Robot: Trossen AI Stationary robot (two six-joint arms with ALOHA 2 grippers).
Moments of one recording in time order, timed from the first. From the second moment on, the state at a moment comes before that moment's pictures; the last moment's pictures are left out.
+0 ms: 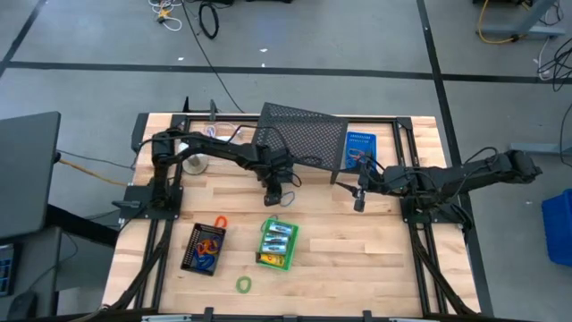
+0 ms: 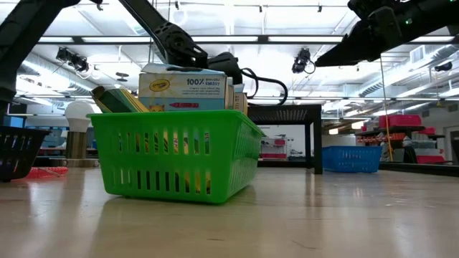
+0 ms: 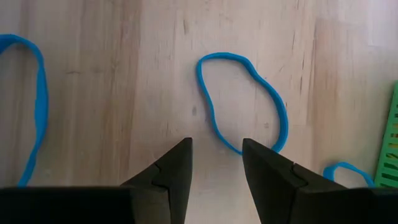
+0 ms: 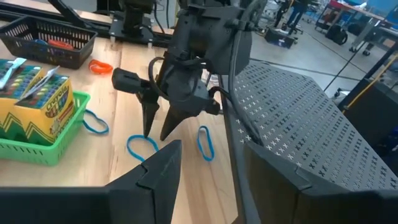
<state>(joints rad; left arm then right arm) 0.21 1.96 1.22 -0.44 0.24 0.09 0.13 0.83 0.47 0.02 0.41 -0.14</state>
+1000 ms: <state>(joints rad) 0.16 1.97 1.22 -0.38 0.10 -0.08 0.15 0.83 0.47 0.03 0.43 -0.14</state>
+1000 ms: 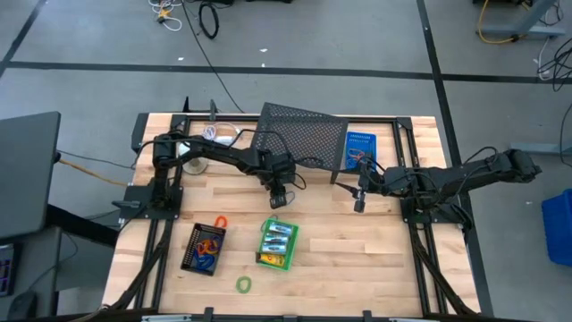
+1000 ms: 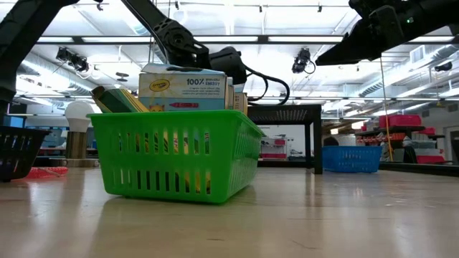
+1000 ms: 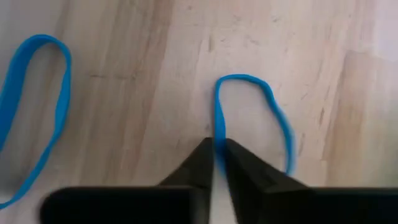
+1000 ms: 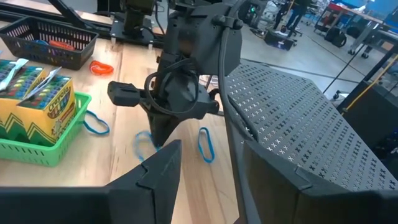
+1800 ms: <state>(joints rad) 0.10 1.81 1.21 -0.45 -0.04 -0.03 0.15 0.83 0.47 0.04 0.42 -0.15</state>
